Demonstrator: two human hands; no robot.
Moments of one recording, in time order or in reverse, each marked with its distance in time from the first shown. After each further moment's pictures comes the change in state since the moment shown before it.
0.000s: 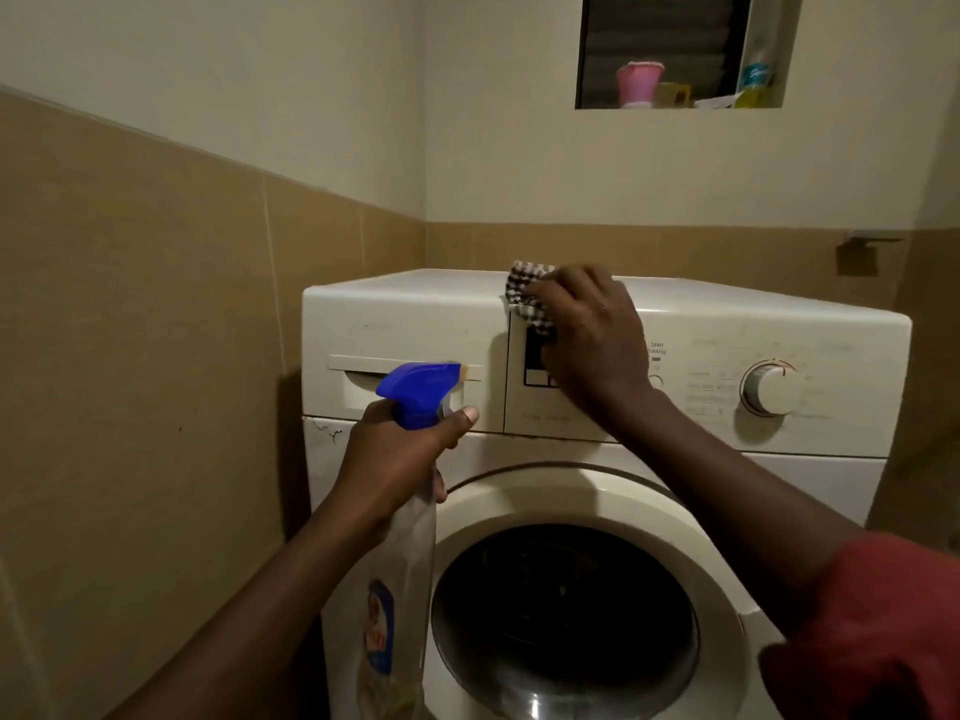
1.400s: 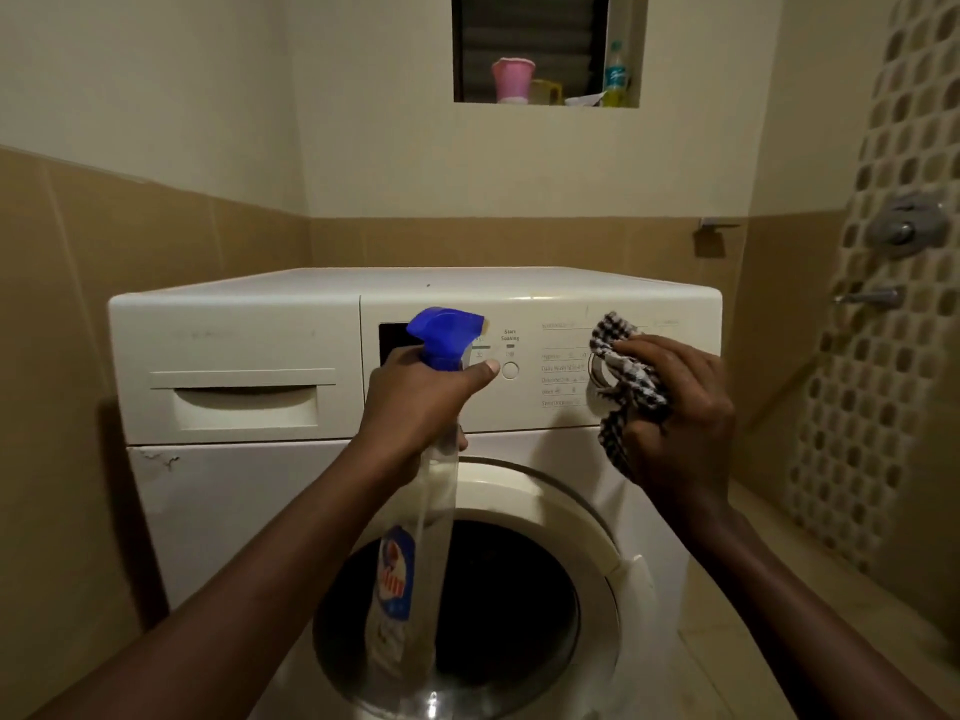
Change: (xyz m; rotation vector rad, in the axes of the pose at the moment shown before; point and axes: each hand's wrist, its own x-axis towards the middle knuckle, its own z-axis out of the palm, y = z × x) left_hand 0.009 0.052 0.124 0.035 -0.184 0.042; right_hand -0.130 0.087 -0.100 0.127 0.247 0.459
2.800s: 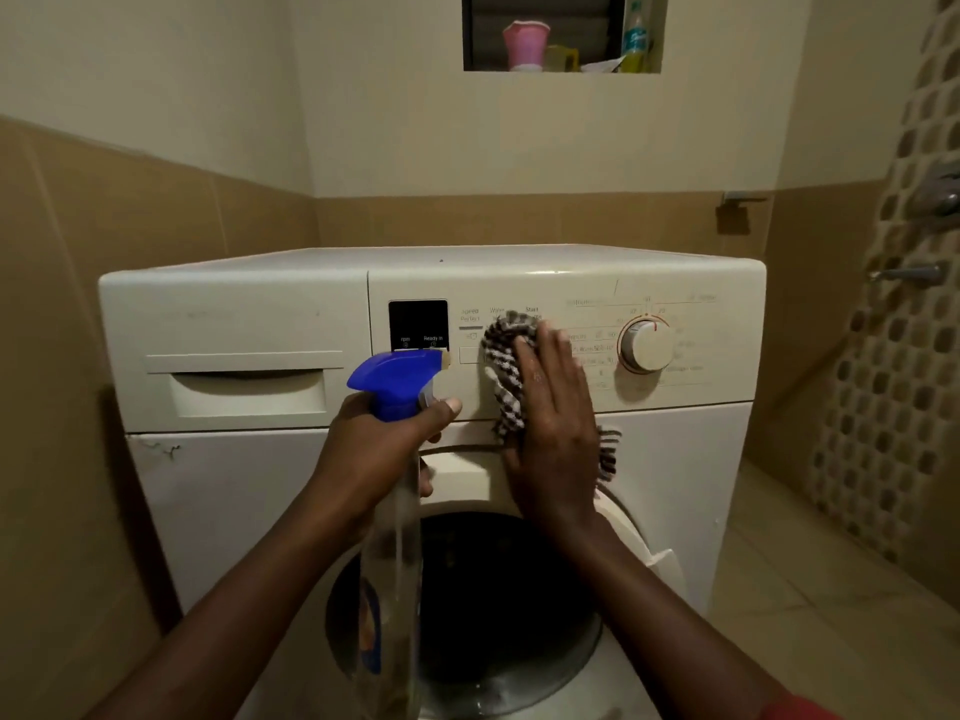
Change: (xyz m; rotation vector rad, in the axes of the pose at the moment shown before) left_hand -0.010 -0.059 -0.030 -0.131 -0.010 -0.062; right_hand -0.058 -0.026 0.112 -0.106 -0.136 -0.086
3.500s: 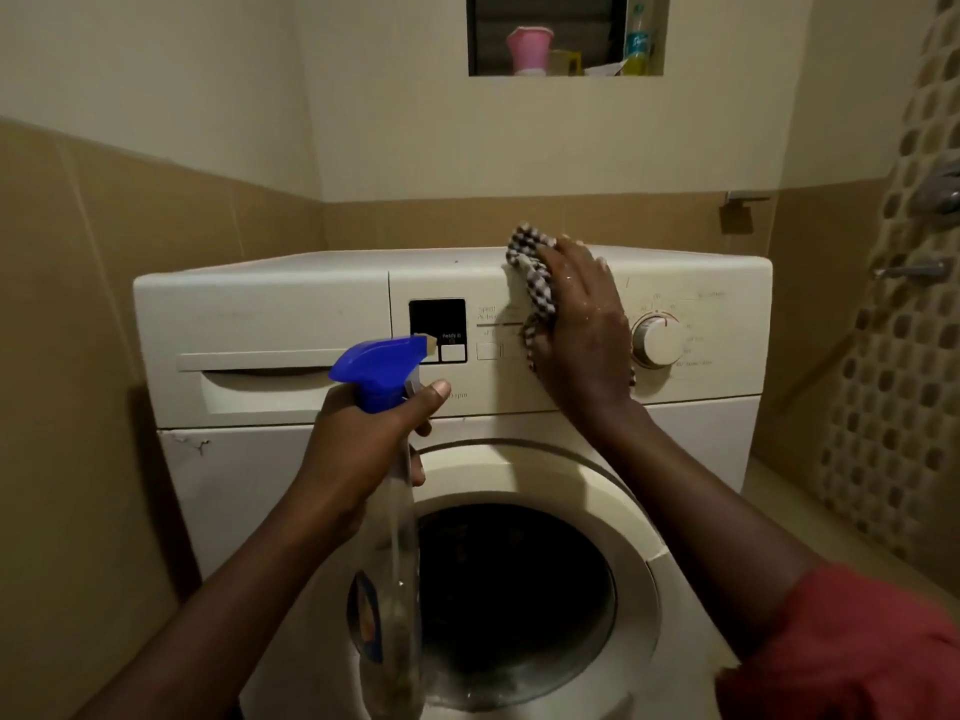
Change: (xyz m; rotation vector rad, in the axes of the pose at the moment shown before) left_hand -0.012 0.014 -0.022 -0.055 0.011 0.082; right_hand 0.091 -0.005 -0.023 0.043 0.044 0.017
